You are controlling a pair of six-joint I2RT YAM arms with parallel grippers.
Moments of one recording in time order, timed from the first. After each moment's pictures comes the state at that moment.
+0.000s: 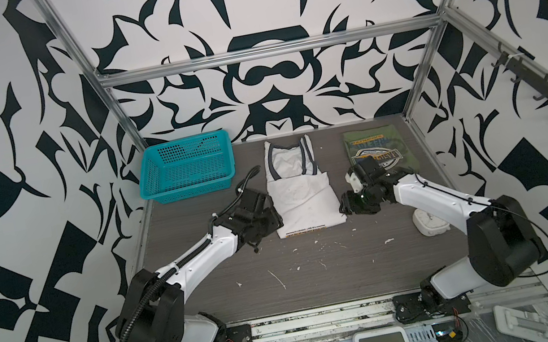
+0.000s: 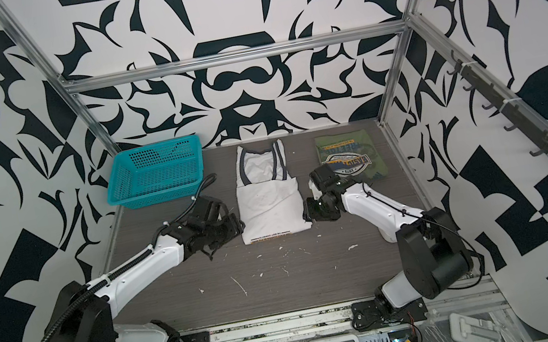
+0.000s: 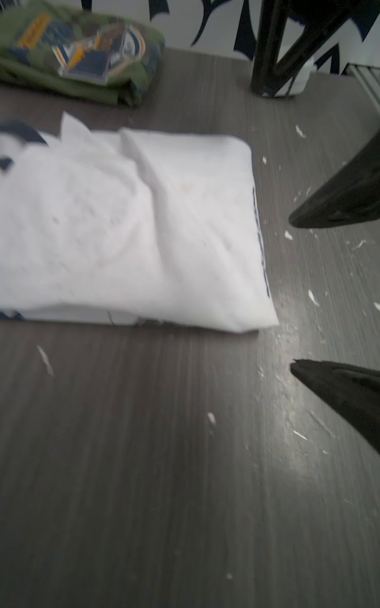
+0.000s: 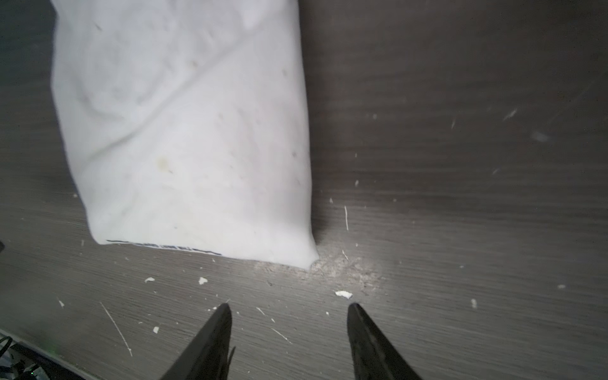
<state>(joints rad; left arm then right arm) -0.64 1.40 0.79 -0.40 0.08 -0.90 0.36 1.46 0.90 -0.63 -0.25 0.47</state>
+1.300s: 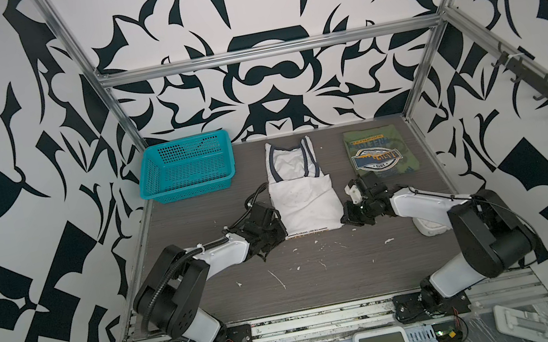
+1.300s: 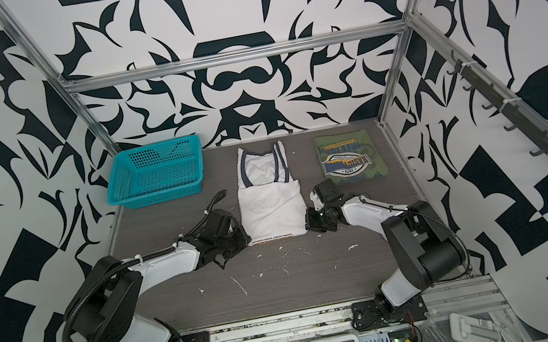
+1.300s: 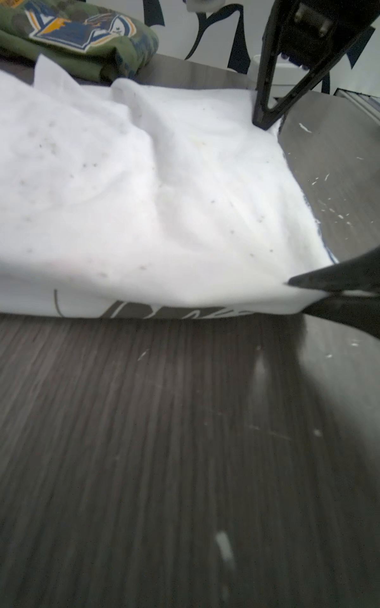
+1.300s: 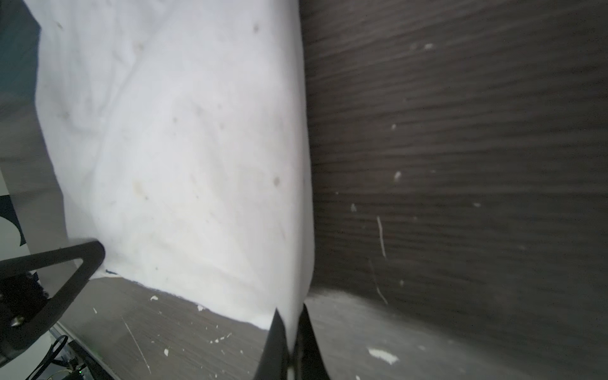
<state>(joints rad) -0.71 1.52 0.70 -0.07 0.14 -0.99 0.34 1.47 0.74 -0.37 -0.38 0.58</state>
